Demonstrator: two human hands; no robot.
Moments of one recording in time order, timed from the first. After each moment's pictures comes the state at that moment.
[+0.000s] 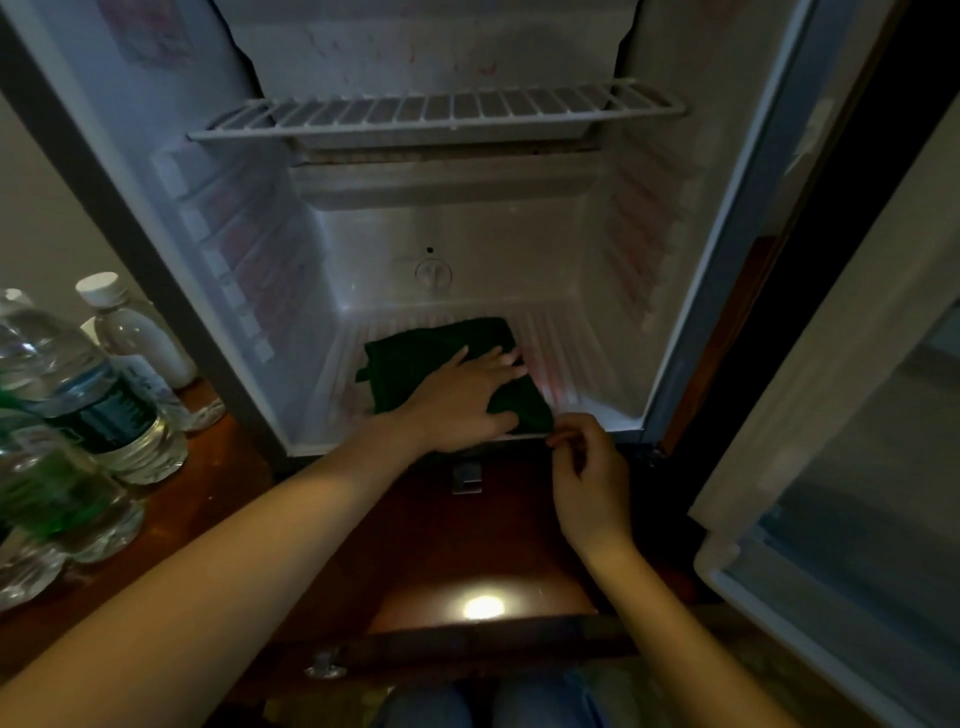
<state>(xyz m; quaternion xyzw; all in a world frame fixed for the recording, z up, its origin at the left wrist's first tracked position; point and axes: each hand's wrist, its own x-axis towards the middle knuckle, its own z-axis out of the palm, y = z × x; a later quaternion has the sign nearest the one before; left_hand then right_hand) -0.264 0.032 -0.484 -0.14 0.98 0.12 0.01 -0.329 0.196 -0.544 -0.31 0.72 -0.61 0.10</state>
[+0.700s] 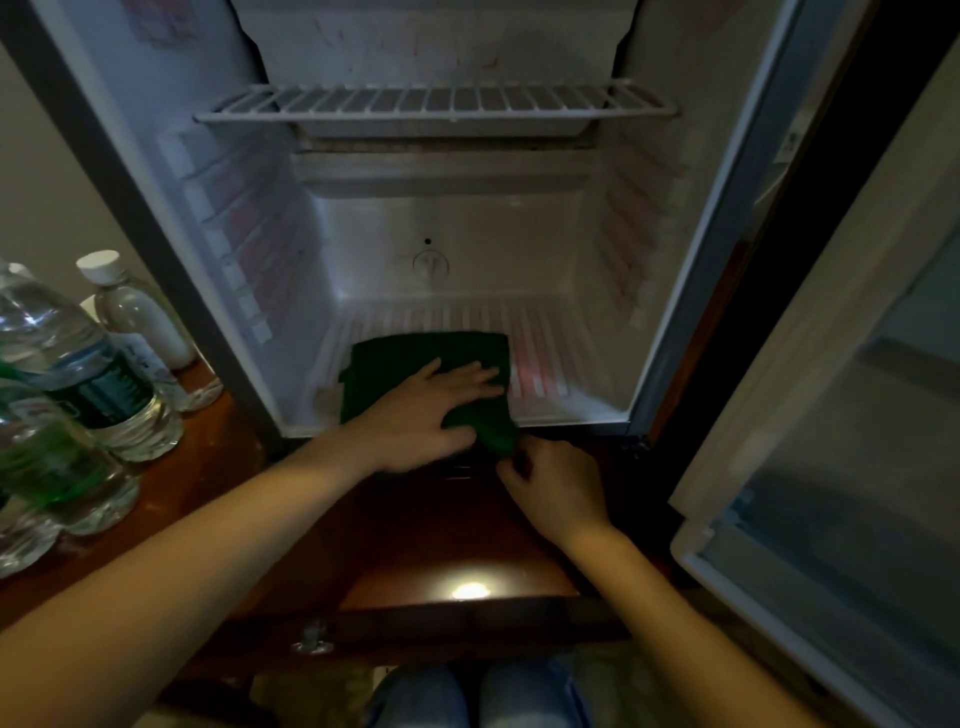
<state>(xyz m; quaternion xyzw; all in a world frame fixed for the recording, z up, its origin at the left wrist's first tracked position) -0.221 0.033 -0.491 -0.10 0.98 0.19 -0.04 -0.329 0.193 -0.536 -0.48 0.83 -0.27 0.06</state>
